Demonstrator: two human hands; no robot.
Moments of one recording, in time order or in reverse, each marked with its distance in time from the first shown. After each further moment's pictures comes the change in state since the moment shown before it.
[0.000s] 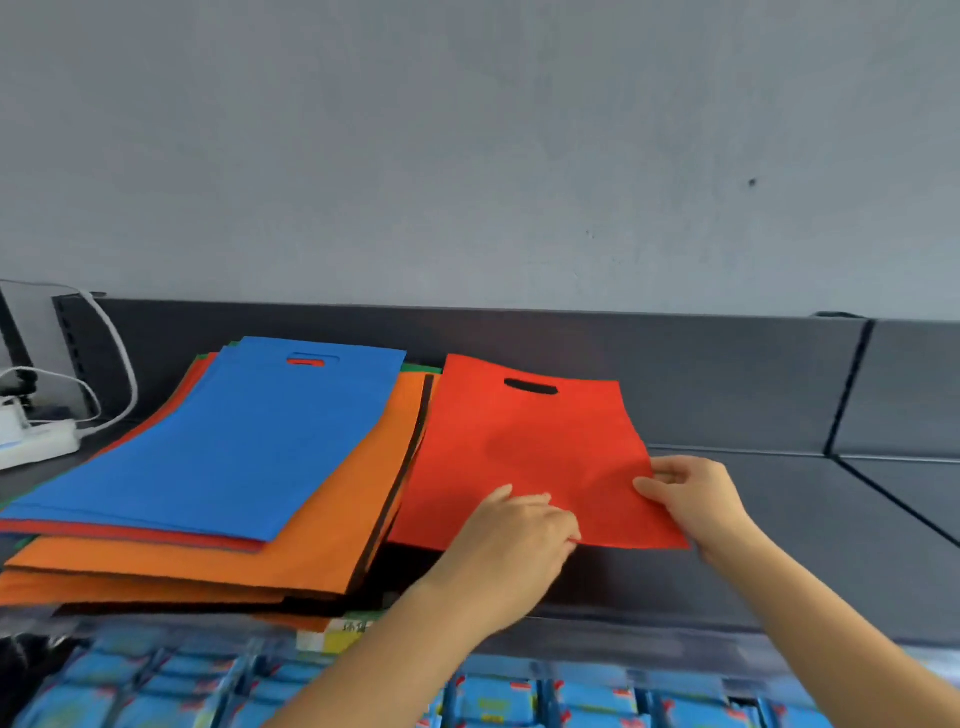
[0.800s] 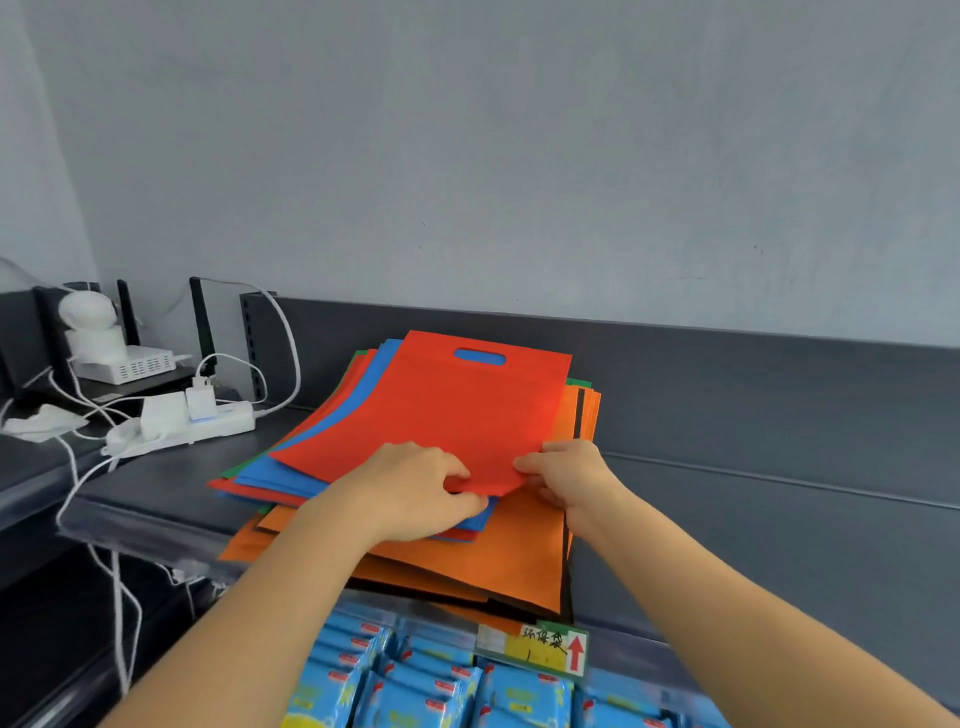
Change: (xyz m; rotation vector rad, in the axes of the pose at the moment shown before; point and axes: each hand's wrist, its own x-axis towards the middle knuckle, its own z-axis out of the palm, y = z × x) left_hand -0.118 -0.144 -0.132 0.069 -0.297 -0.630; right_hand -0.066 -0.142 0.221 0.260 -0.416 0.113
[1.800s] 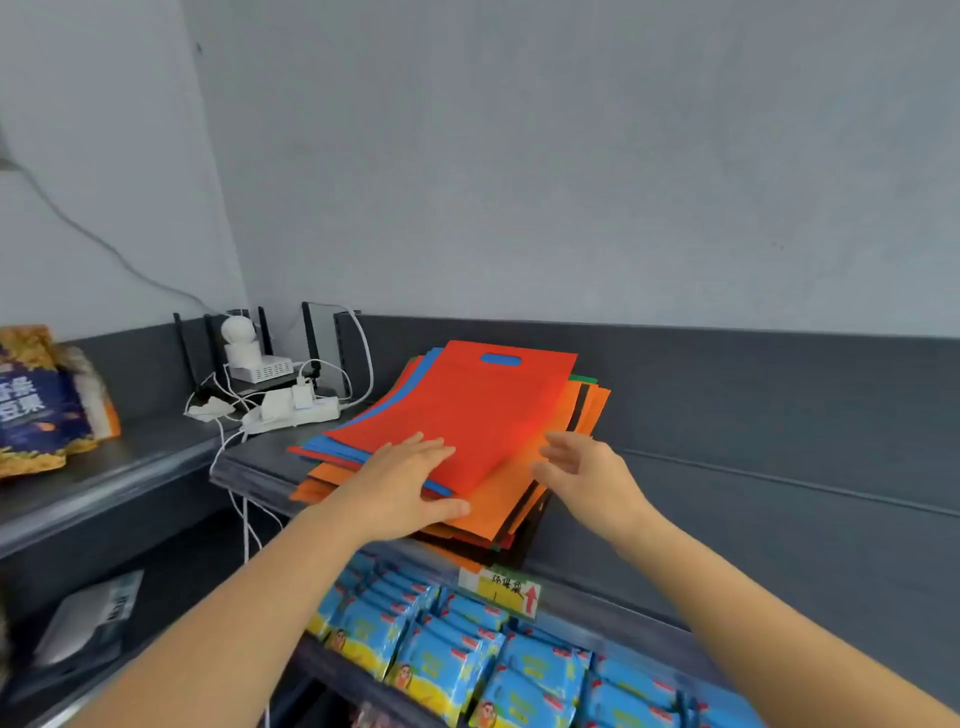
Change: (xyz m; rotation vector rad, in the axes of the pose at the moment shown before) left_hand -0.051 0.046 0.019 0.014 0.125 -0.172; right_hand -0.066 0.010 -0.090 -0.333 -0.297 -0.510
